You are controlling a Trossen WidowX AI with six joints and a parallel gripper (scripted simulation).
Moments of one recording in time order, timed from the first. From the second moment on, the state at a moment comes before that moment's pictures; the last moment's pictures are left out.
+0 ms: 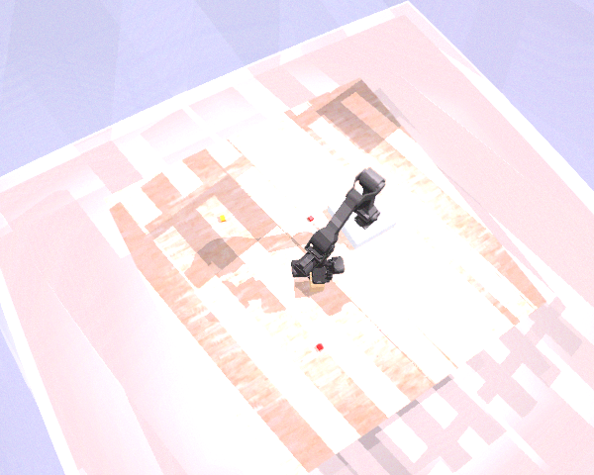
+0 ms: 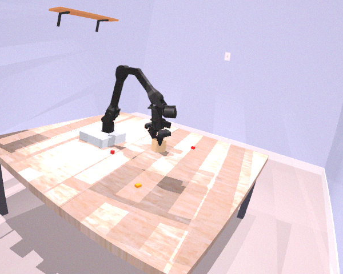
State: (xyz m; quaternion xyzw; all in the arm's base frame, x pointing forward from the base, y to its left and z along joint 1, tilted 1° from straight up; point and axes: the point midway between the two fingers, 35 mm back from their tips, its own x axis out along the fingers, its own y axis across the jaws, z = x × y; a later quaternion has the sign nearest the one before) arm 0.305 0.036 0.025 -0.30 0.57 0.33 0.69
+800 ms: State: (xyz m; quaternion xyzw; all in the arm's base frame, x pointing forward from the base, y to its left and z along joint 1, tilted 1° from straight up) arm 0.305 0.036 0.023 -0.30 0.57 0.33 0.69
